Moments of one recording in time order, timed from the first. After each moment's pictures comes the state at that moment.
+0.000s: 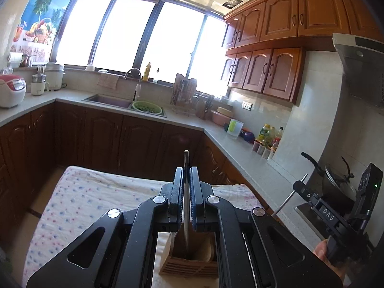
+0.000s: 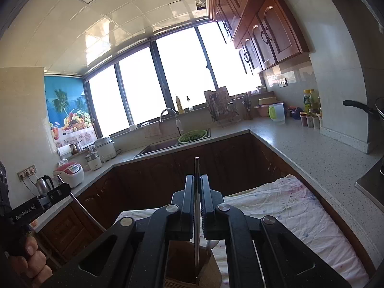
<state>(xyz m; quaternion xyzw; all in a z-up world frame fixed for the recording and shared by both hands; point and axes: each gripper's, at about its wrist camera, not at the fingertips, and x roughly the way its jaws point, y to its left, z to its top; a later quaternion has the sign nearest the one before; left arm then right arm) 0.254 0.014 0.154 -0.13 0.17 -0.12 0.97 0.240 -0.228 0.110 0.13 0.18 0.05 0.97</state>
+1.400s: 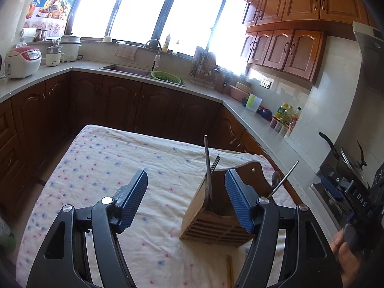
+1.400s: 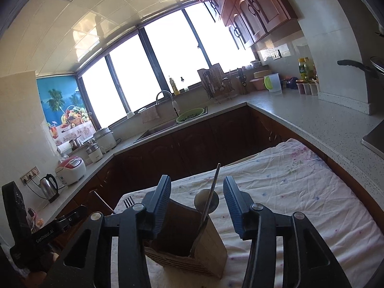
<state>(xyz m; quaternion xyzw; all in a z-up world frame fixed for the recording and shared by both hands) 0.233 0.032 0.090 -0.14 0.25 -0.08 0.96 0.218 -0.237 0.069 0.18 0.22 0.07 0.96</state>
